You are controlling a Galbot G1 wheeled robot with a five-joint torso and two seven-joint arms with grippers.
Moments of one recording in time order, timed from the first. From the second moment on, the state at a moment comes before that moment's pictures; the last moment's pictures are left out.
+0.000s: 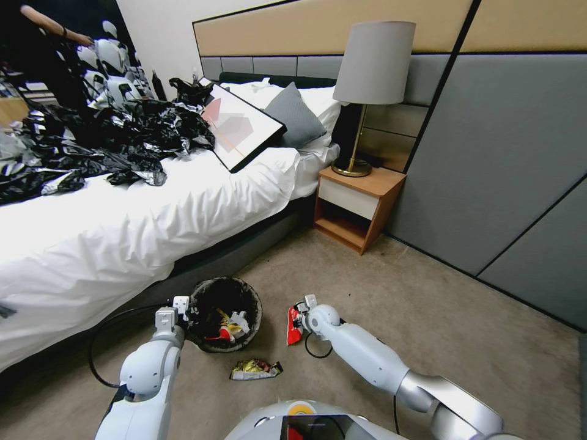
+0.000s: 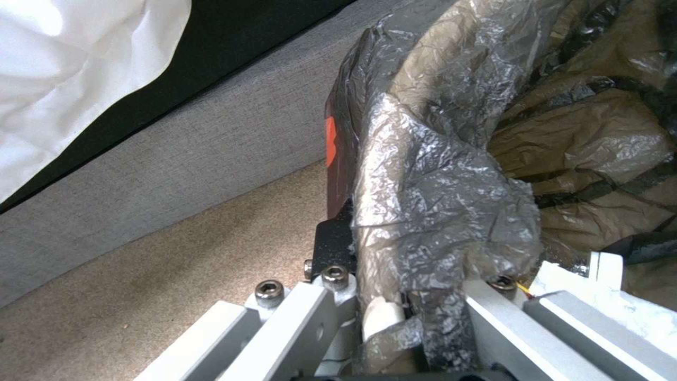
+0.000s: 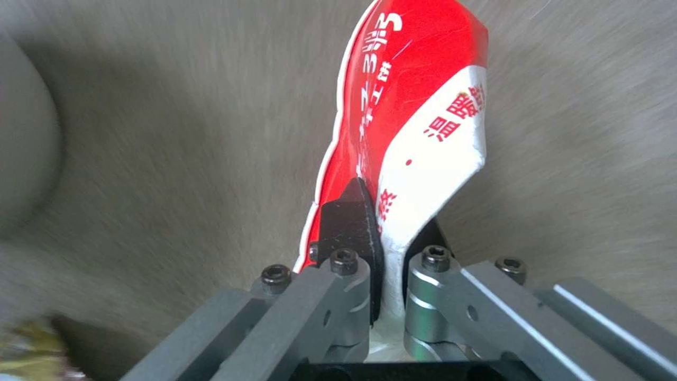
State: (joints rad) left arm 1.47 -1.35 -0.77 -2.09 -0.10 0.74 0.03; right arm -0.74 1.13 -0.28 1.52 1.17 -0.74 0.48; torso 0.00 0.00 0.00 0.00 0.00
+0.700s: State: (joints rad) left arm 1.47 -1.35 -0.77 -2.12 -0.09 0.74 0.04; right arm -0.36 0.79 -0.13 2.22 1.74 -0.74 0.62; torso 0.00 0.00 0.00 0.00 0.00
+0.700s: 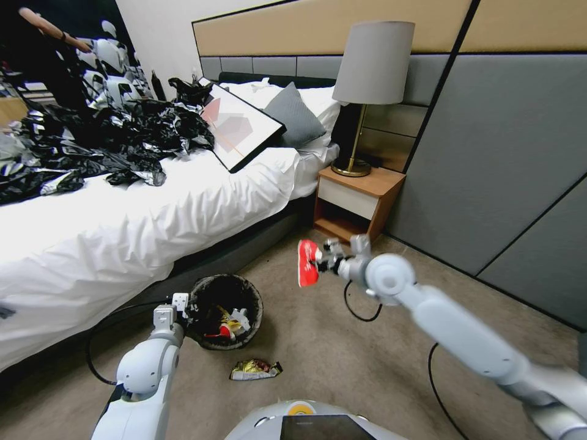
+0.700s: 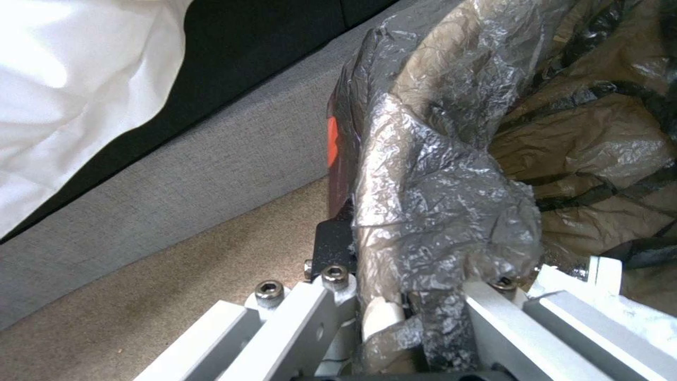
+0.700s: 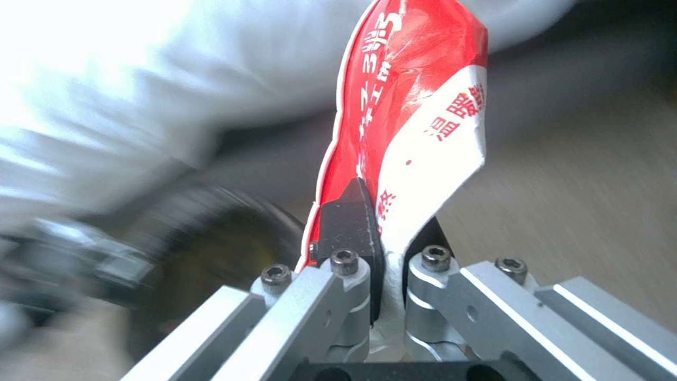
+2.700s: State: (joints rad) left arm 1.47 -1.36 -0.78 -2.16 -0.11 0.74 0.04; right arm -0.15 1.22 -0.76 1.86 1.60 -0.73 0.65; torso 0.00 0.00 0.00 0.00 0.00
